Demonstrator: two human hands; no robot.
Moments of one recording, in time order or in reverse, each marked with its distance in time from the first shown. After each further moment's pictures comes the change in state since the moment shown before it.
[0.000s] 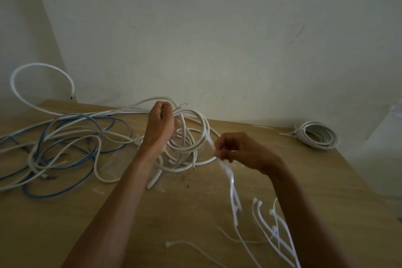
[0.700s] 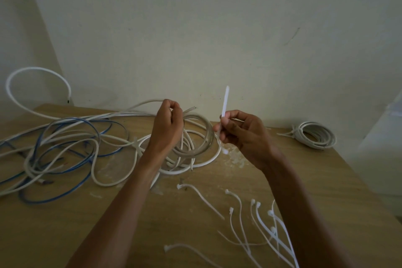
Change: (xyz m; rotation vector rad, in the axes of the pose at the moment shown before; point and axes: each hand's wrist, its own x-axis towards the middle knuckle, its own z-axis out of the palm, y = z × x) left_hand -0.021 0.015 0.011 0.317 -0.042 0.263; right_hand -0.003 -0.037 0.000 0.627 0.269 -0.193
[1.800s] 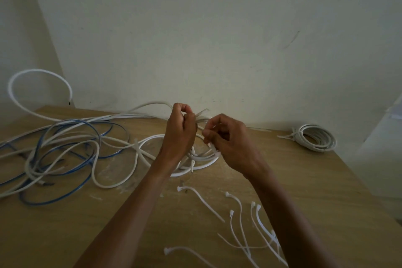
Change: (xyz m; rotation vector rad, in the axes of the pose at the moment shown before) left_hand -0.013 0.011 0.018 -0.124 -0.046 0.034; right_hand -0.007 -0.005 0.043 -0.601 0.146 -0.028
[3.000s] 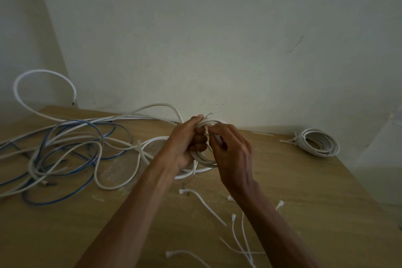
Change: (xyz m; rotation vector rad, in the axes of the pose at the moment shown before) left_hand 0.006 0.015 0.000 -0.764 -0.176 -0.703; right_hand -0.002 0.027 0.032 -0.443 0.540 -0.592
